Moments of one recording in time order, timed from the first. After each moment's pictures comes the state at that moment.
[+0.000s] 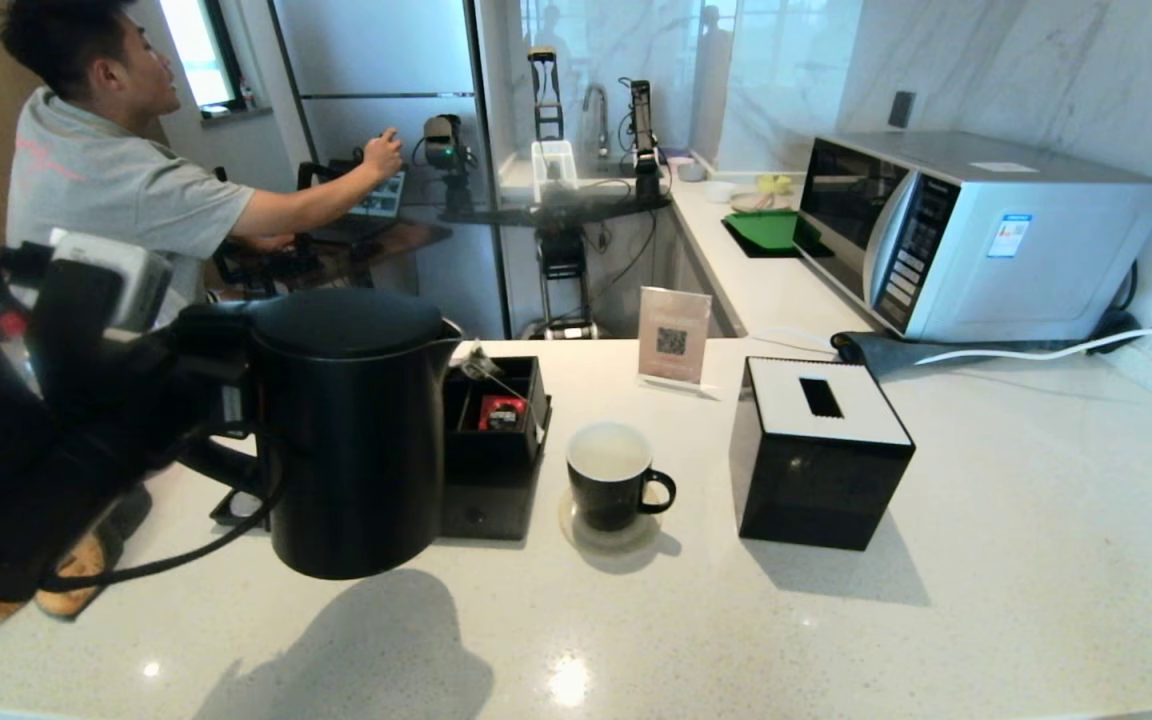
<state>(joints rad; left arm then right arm) -0.20 1.42 -0.47 -1.01 0.23 0.27 0.00 0.00 -0.01 0.04 0.00 0.00</state>
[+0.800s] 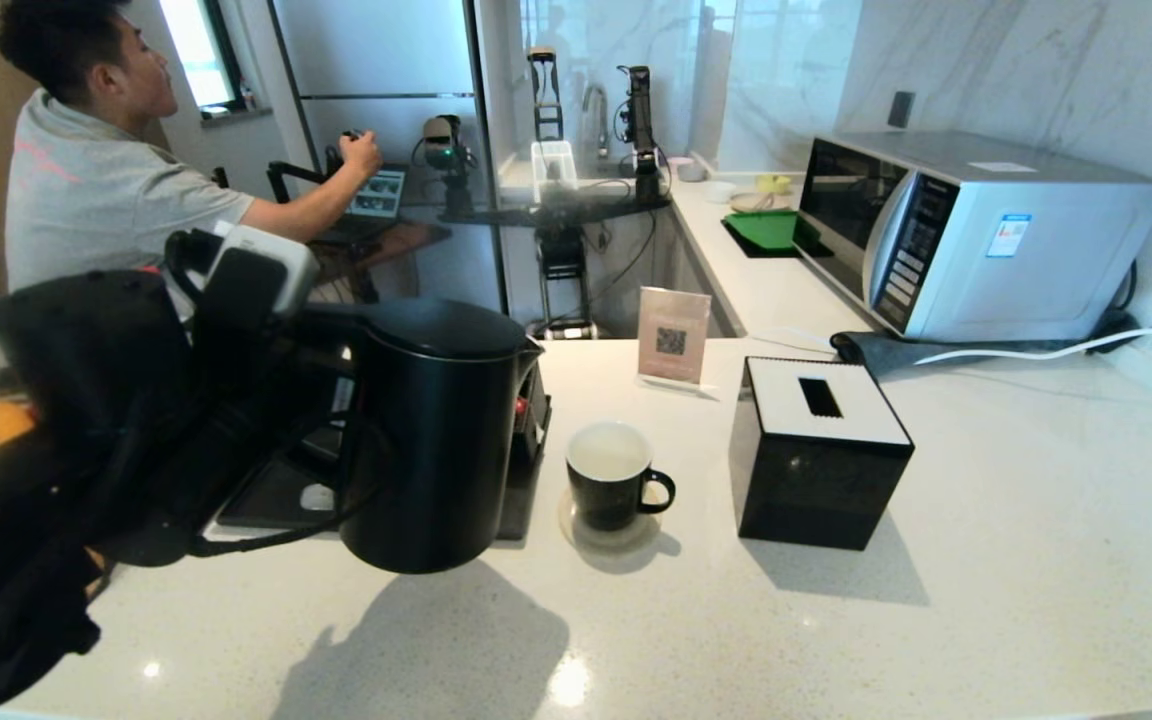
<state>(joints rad) -0.41 1.54 -0.62 -0.91 0.46 0.32 0.00 0.00 -0.01 0.04 0.00 0.00</state>
